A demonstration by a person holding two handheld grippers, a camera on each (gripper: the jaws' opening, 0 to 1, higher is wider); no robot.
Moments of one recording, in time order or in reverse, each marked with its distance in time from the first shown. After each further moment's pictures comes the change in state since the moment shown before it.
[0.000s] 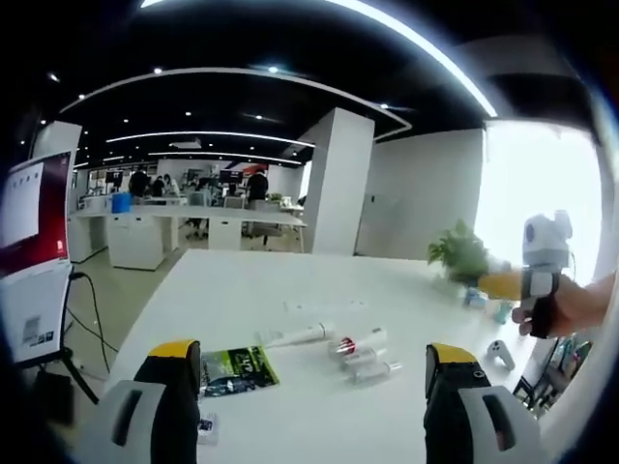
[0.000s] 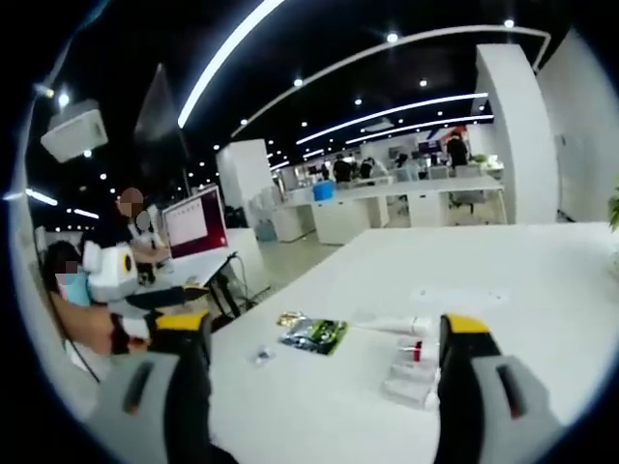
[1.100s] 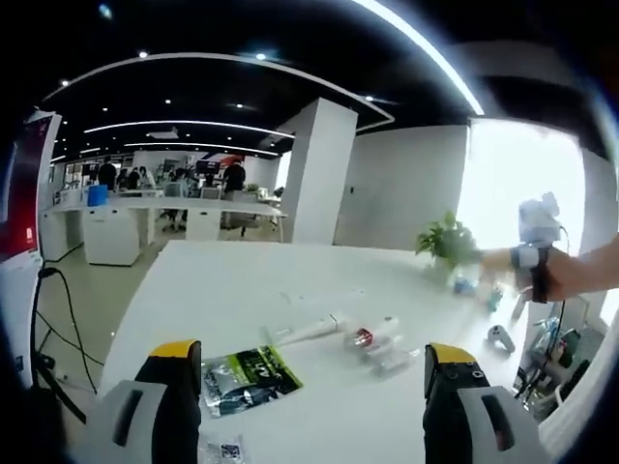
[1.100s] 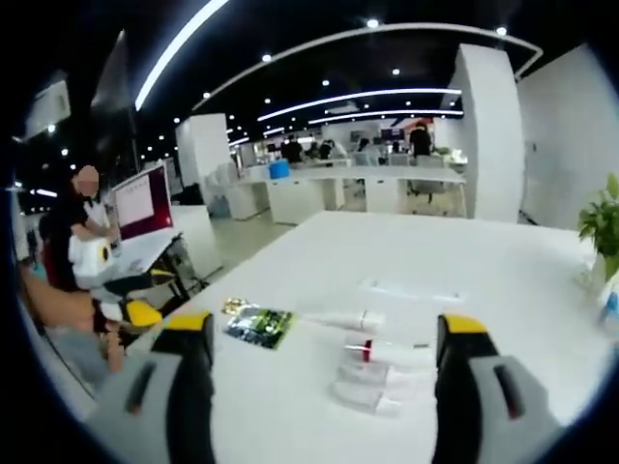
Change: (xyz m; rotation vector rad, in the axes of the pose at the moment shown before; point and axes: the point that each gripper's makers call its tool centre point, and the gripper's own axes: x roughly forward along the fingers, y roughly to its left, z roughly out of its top) left arm 0.043 0.060 -0.018 0.012 0.035 -0.124; right arm 0.041 -0.061 -0.003 -0.062 0.113 -0.189
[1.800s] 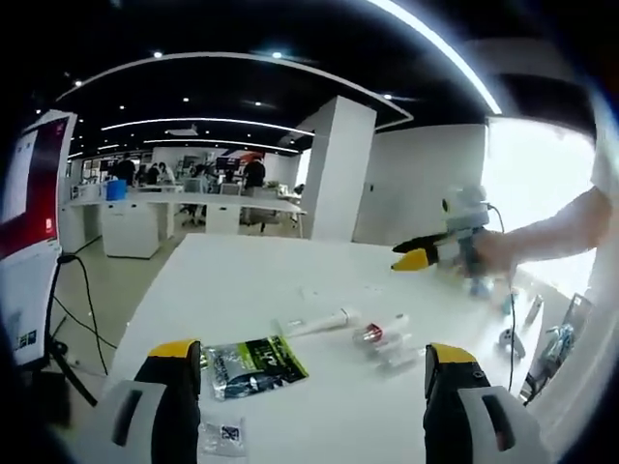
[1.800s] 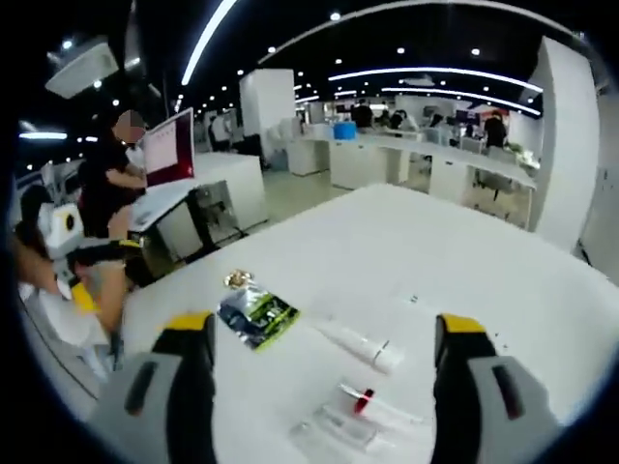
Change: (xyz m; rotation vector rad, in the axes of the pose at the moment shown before) left arm -0.015 -0.002 -0.012 -0.033 0.022 0.106; right arm 0.143 -0.004 -0.002 -0.219 0.192 0.296
